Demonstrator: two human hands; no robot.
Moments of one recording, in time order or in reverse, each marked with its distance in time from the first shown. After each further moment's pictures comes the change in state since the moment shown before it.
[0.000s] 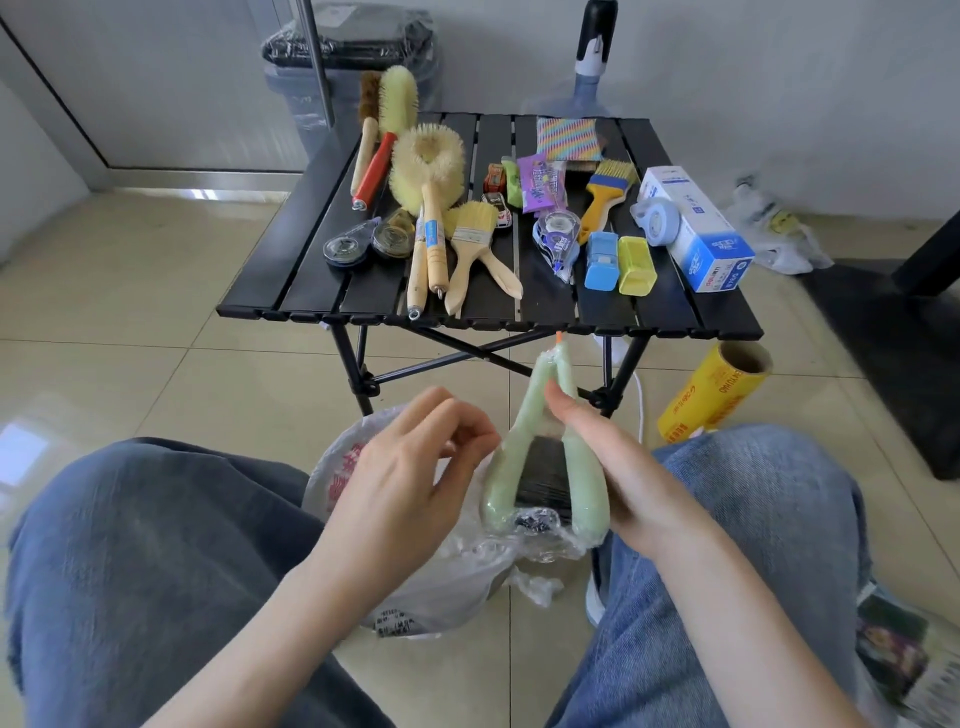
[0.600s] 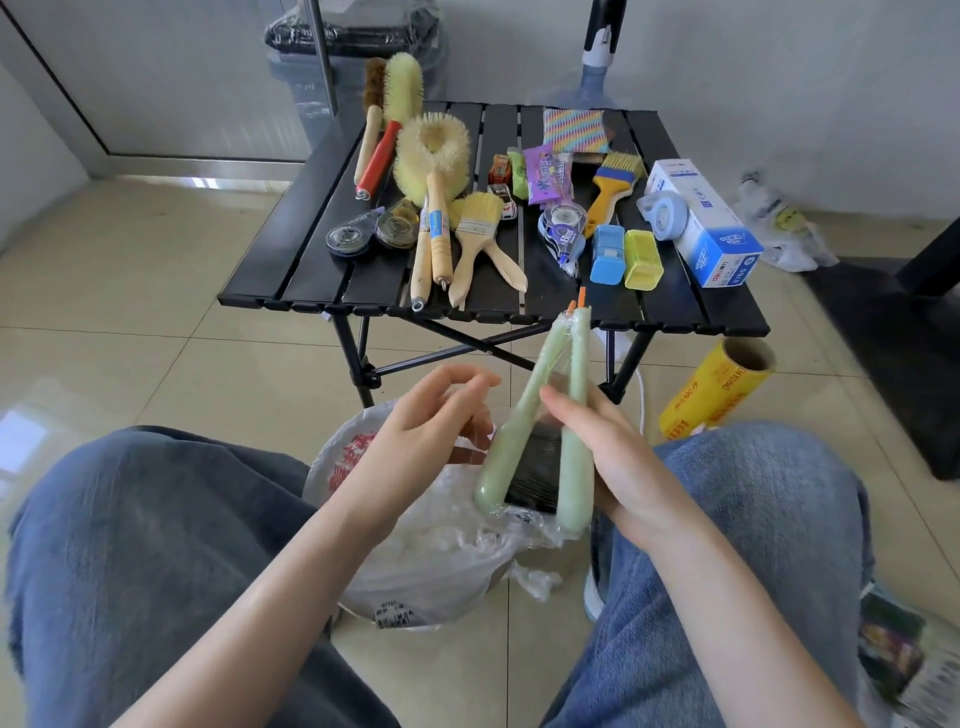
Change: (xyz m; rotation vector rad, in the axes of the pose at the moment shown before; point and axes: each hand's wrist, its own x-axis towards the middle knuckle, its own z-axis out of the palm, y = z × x) left_hand 0.022 -0.003 0.006 -0.705 -0.130 -0.646; right_hand 0.008 0.005 0.002 -0.047 0.106 -0.203
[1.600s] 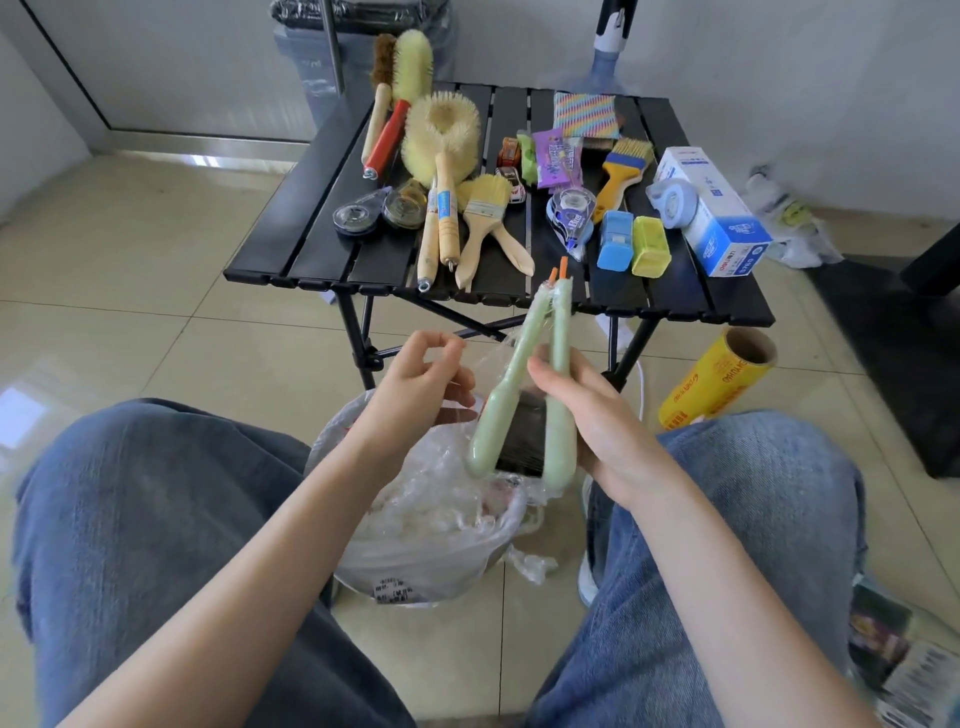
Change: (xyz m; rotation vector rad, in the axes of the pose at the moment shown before) left_hand 0.027 -0.011 -0.010 -0.072 0.139 -0.130; right_hand 0.014 -0.004 0.007 -0.054 -0.058 0.010
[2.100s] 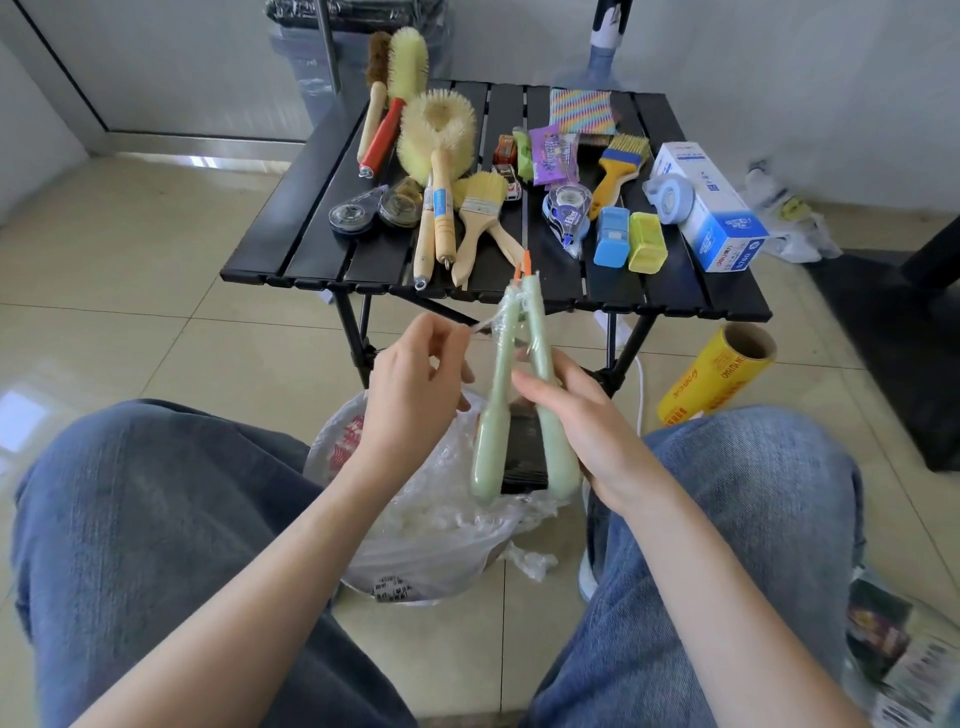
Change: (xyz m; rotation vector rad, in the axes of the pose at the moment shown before) left_hand 0.003 -0.005 0.009 0.477 0.255 0.397; right_hand -0.005 0.005 0.004 -0.078 -0.047 -0.122
